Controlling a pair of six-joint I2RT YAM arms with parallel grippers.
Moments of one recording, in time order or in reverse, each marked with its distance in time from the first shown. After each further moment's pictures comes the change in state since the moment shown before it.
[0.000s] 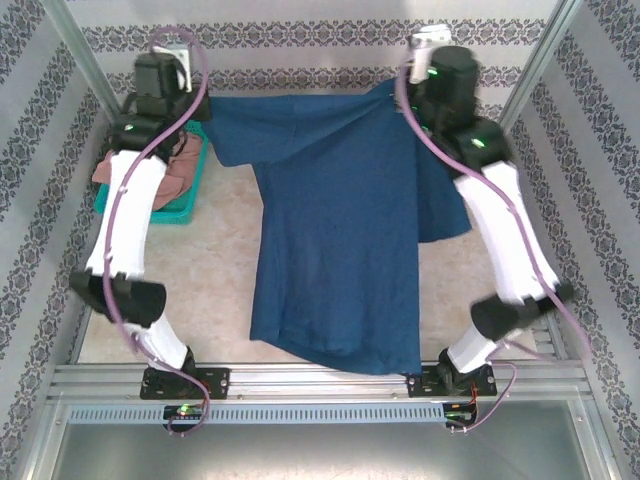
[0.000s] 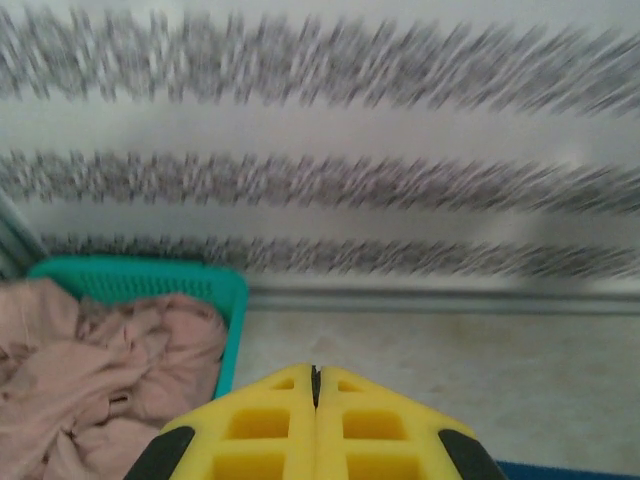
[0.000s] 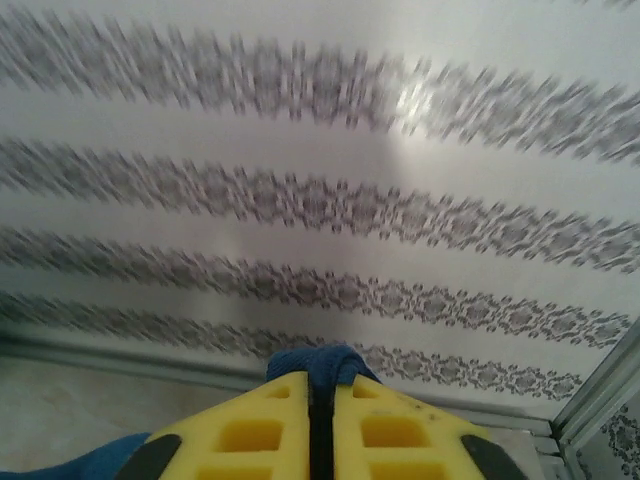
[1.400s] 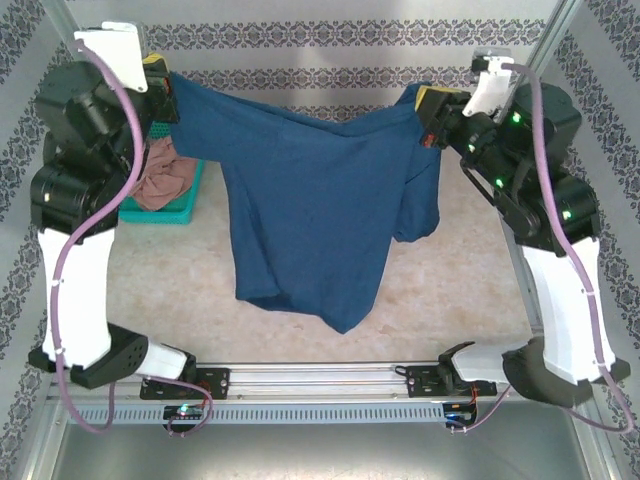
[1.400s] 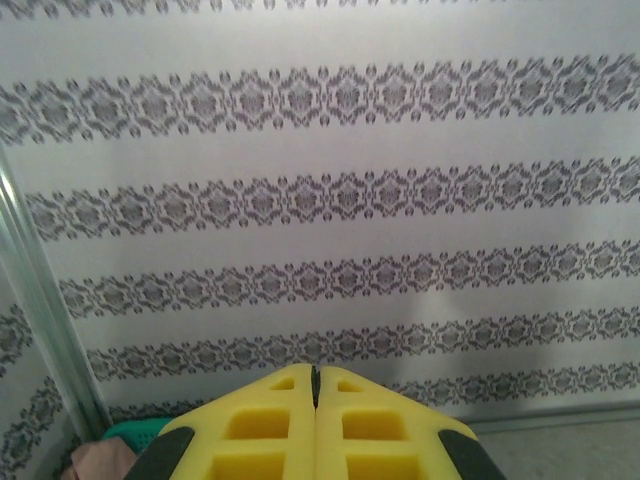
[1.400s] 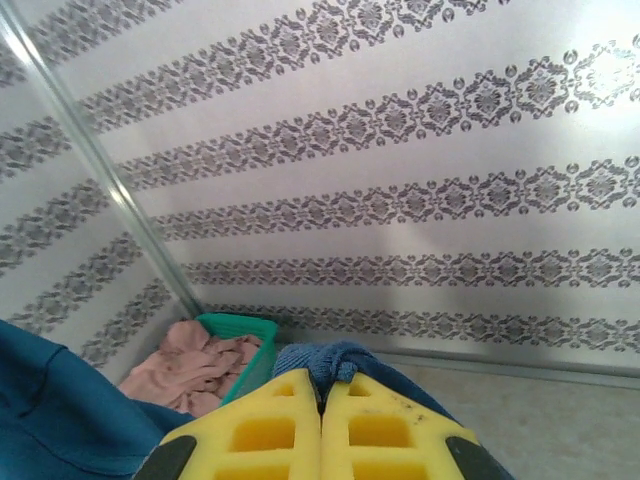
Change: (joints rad) left arm -0.163 -0.300 0.246 -0.117 -0.118 0.129; right arm 0.040 -0.380 -0.054 -0.161 -0.323 0.354
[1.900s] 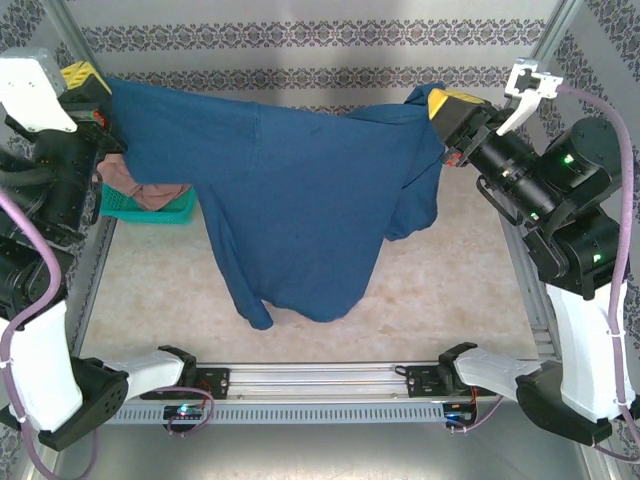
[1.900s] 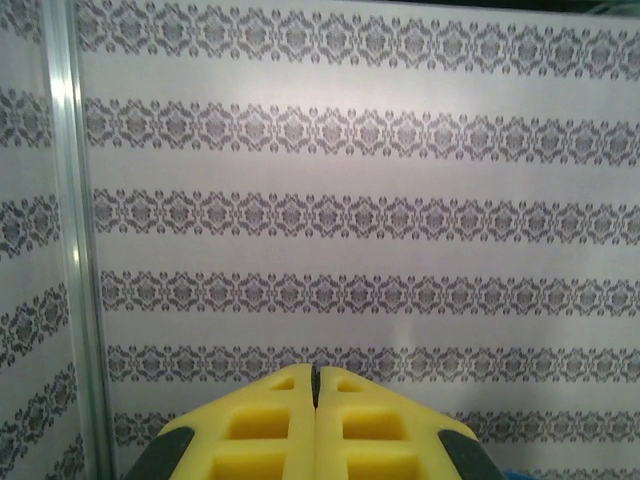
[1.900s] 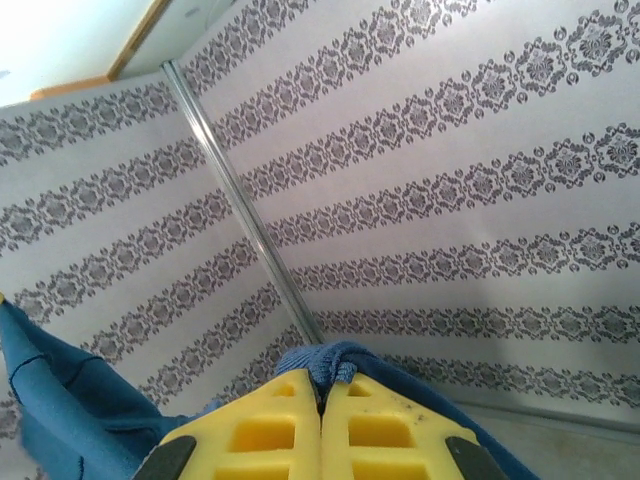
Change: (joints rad) left arm -0.075 -0.249 -0.102 0.091 -0.090 0.024; right arm 0.005 -0.189 -0.143 0.168 -0.187 0.141
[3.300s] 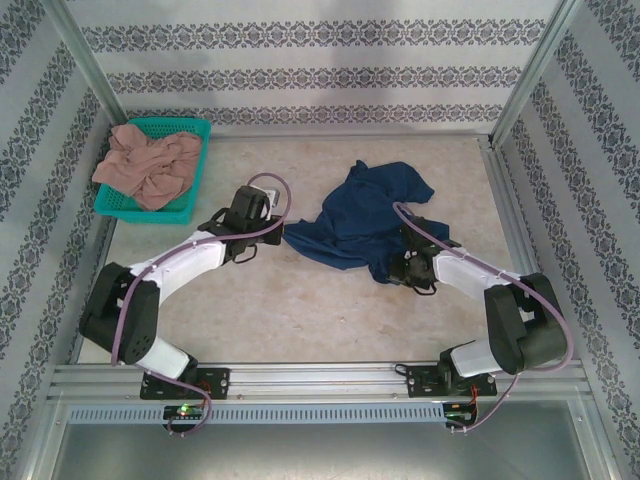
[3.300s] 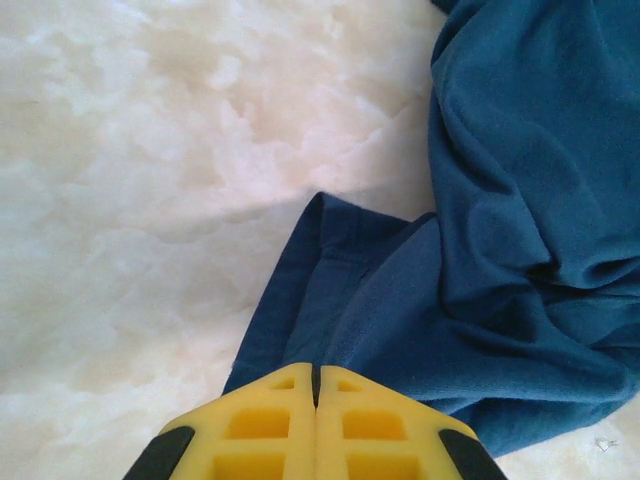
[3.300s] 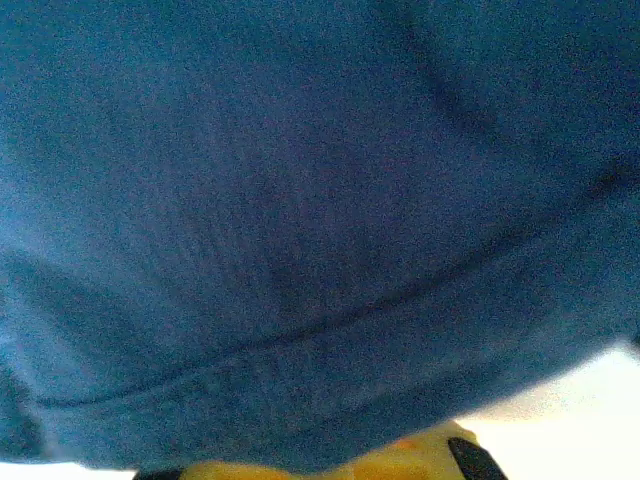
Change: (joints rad) left arm -0.110 0.285 -1.292 0.583 0.373 -0.372; right arm -0.122 0.272 -1.266 0.163 0.126 0.137
